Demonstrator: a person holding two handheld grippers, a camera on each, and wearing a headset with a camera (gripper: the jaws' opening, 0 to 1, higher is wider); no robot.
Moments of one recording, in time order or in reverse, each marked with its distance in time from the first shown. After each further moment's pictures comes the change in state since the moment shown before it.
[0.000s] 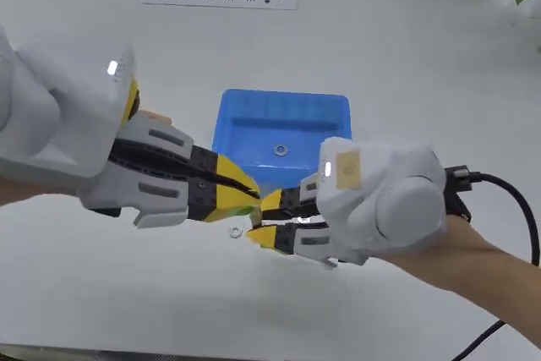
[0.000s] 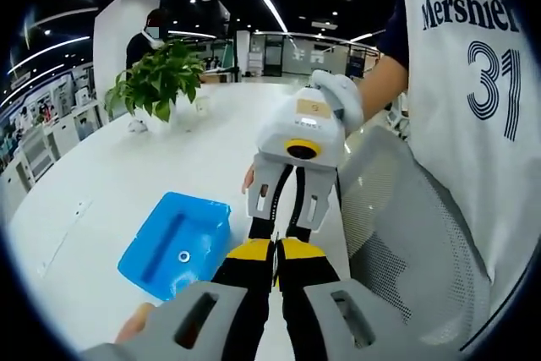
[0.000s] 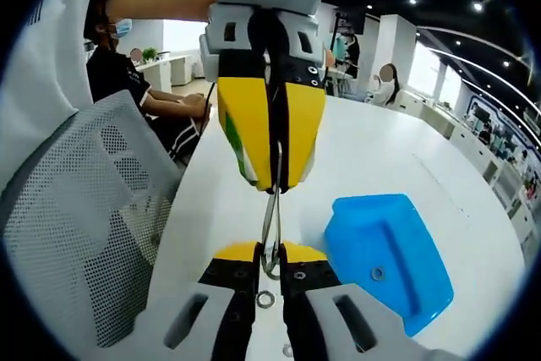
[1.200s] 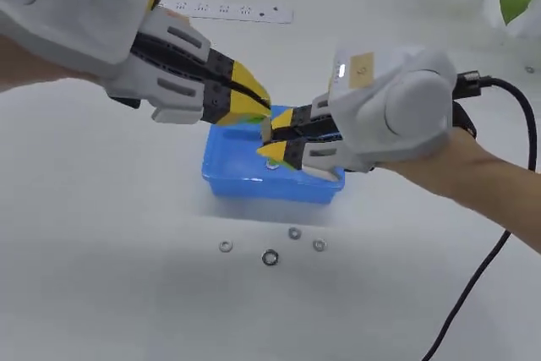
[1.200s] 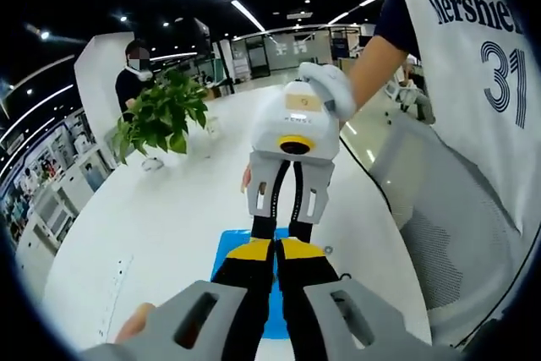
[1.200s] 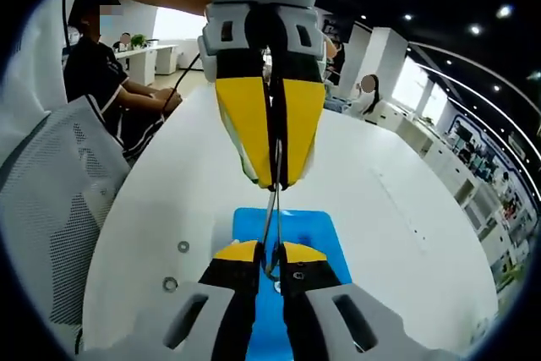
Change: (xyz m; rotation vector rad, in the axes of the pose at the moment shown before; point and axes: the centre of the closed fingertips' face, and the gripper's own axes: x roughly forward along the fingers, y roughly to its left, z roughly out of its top) left arm 0.004 0.077 0.036 0.235 0.014 0.044; right arm -0.016 -0.095 0.011 -0.090 0.018 -0.119
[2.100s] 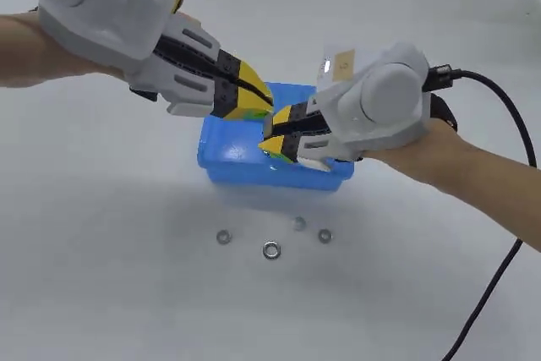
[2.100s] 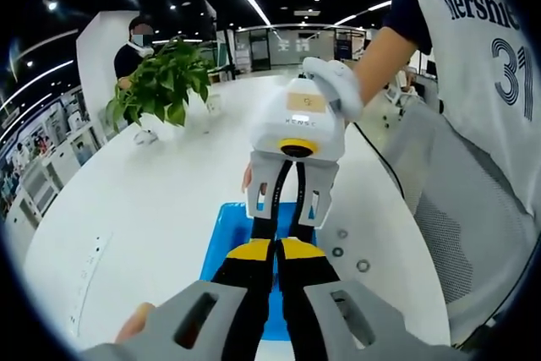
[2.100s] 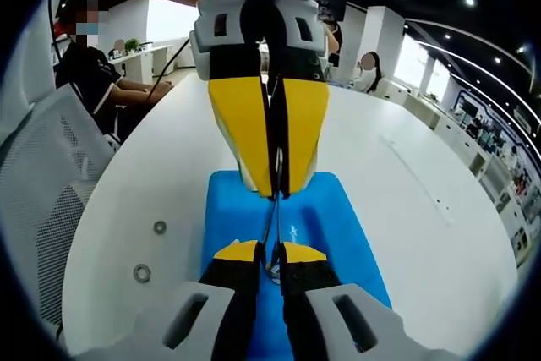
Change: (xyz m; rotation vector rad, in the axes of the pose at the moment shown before) left arm 0.031 0.023 -0.054 -0.094 0.022 -0.049; right arm 0.040 -0.008 -0.047 0.097 0.046 0.046
